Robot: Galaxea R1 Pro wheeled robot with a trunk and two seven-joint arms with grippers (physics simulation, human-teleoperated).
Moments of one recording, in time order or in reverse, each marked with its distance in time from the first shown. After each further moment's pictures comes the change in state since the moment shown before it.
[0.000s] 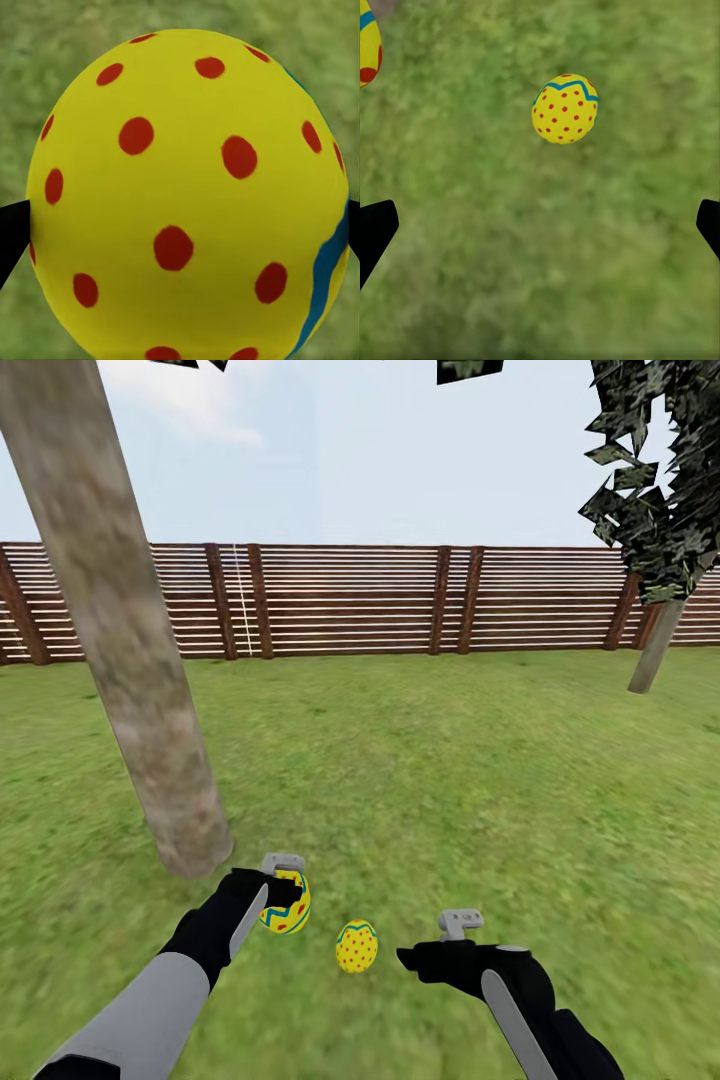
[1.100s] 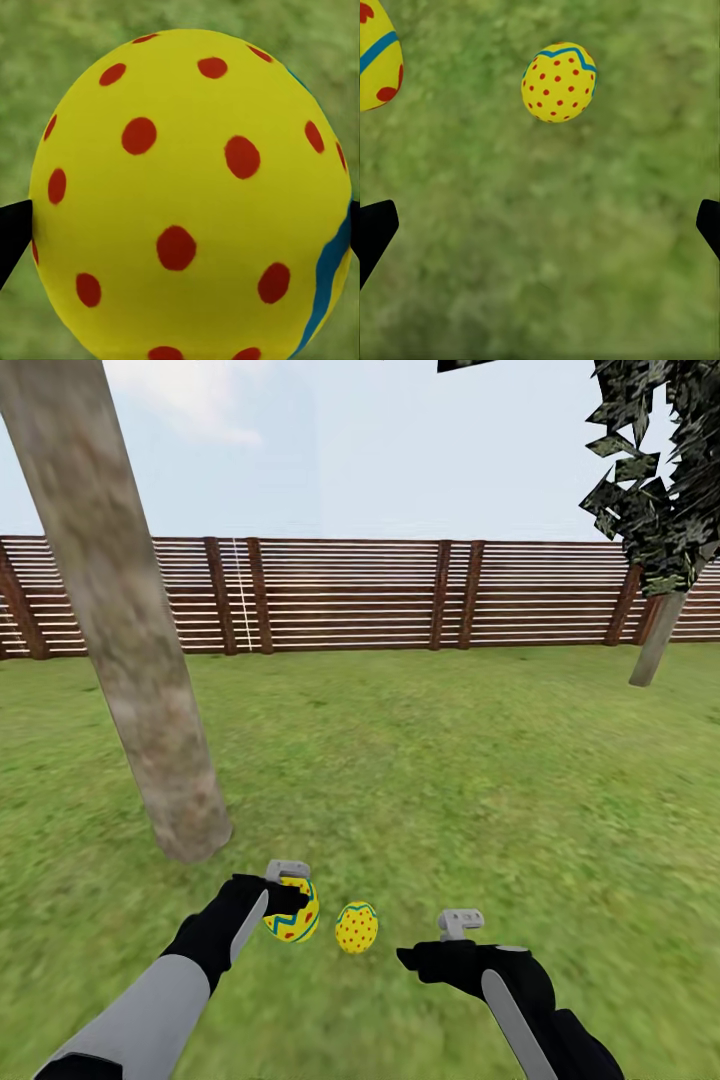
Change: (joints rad) left arm 0.000 -0.001 -0.002 0.043 0.002 -0.020 -0.075; right arm 0.000 0.000 -0.002 0.001 -0.002 -0.002 0.000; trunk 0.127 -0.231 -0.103
